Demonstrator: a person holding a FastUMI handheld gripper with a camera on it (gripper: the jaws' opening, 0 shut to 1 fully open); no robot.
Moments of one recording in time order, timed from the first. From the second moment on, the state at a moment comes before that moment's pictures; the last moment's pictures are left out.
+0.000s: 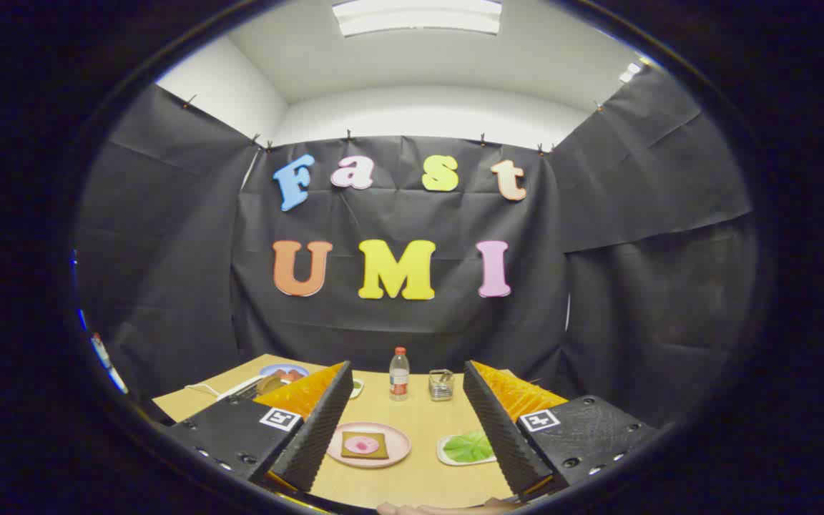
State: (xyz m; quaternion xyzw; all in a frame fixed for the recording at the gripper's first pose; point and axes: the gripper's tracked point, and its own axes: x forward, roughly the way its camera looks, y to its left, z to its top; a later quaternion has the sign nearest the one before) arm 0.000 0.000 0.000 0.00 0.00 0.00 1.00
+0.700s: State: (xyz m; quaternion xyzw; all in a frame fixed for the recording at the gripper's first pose) arm 0.009 -0.026 -0.005 0.01 0.00 -0.04 1.00
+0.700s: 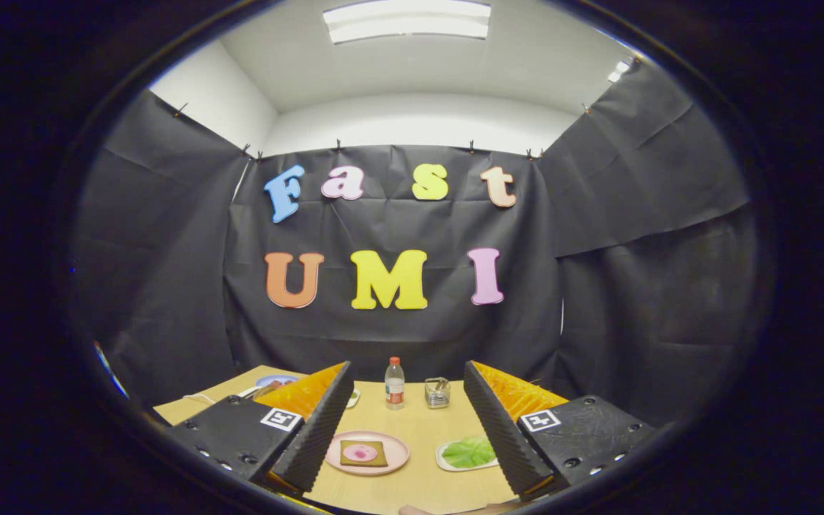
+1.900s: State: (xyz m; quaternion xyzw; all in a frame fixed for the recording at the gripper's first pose) arm 0.184 -0.190 -0.253 0.08 0.31 -0.13 0.94
